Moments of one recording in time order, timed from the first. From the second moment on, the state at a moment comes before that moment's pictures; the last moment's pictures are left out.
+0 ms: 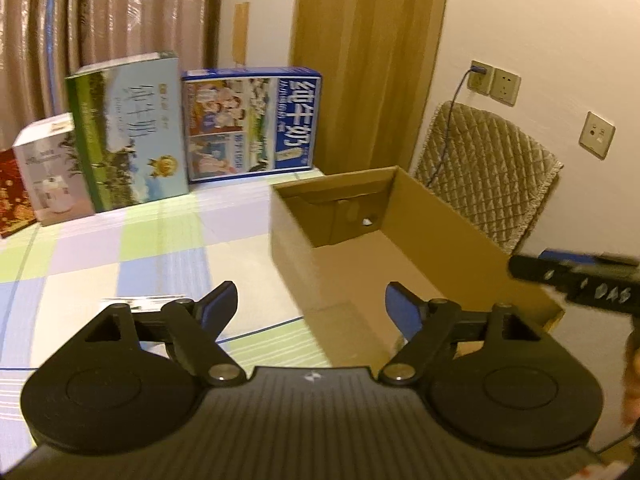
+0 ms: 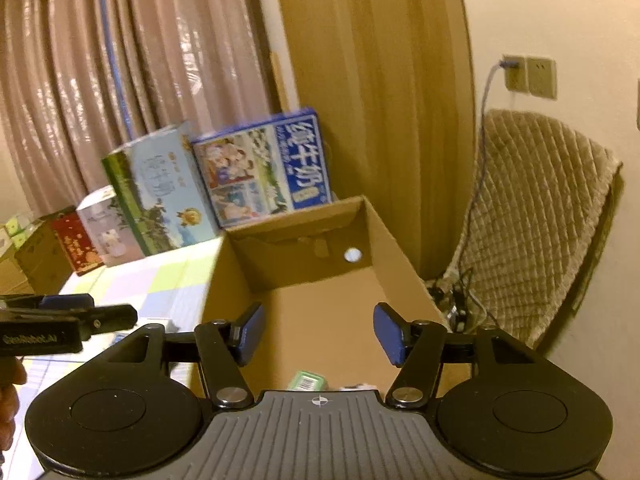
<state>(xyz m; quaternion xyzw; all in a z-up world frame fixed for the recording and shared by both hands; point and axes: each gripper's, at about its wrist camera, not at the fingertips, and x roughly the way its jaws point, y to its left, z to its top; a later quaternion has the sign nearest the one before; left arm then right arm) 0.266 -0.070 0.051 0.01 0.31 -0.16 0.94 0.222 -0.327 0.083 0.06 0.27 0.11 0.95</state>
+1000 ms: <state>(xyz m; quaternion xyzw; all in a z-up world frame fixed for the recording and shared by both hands) 0.203 0.110 -0.007 0.05 0.36 -0.03 0.93 0.194 -0.131 -0.009 -0.05 0.33 0.27 0.90</state>
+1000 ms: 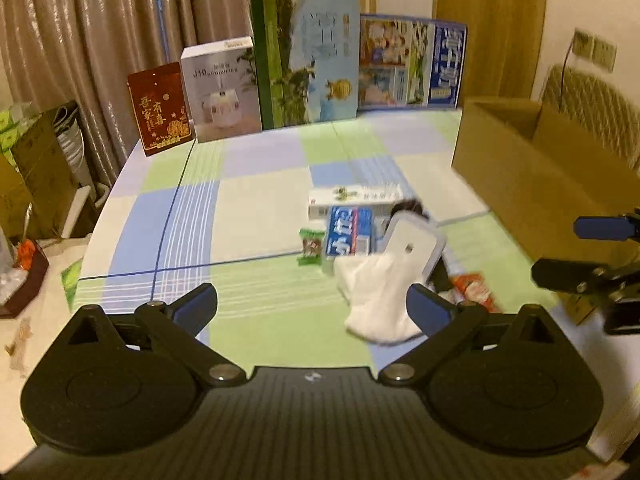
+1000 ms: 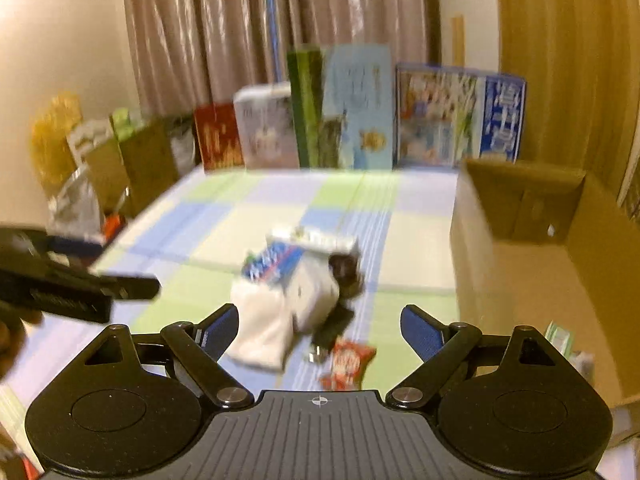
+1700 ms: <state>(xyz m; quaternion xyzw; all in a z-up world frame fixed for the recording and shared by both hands) 0.252 0.092 -0.053 0.04 0.41 -0.05 0.91 0.252 -0.122 -0.083 -0.03 0.43 0.23 0.87</state>
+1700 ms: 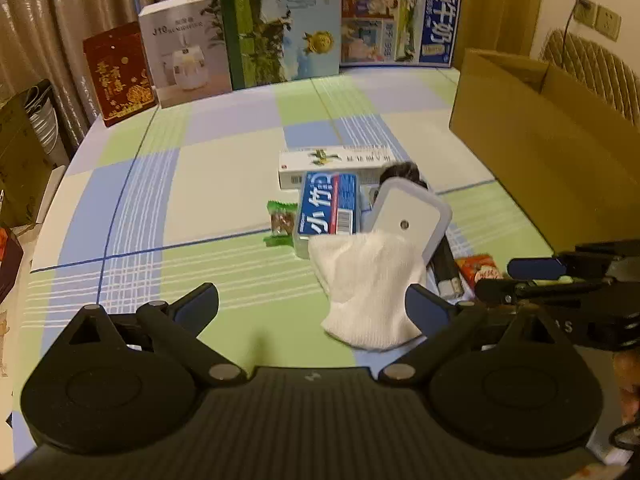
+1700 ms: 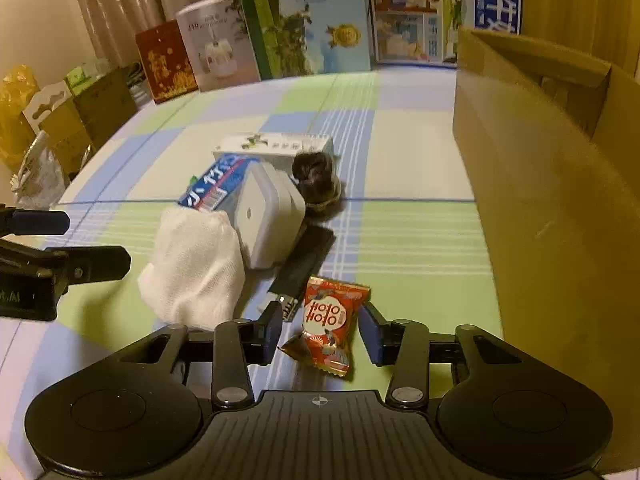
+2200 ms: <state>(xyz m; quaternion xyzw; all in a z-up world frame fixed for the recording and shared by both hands) 0.276 0.078 -0.081 0.04 0.42 -0.09 0.90 0.253 -0.128 -0.087 -0.03 0.45 0.21 0.87</state>
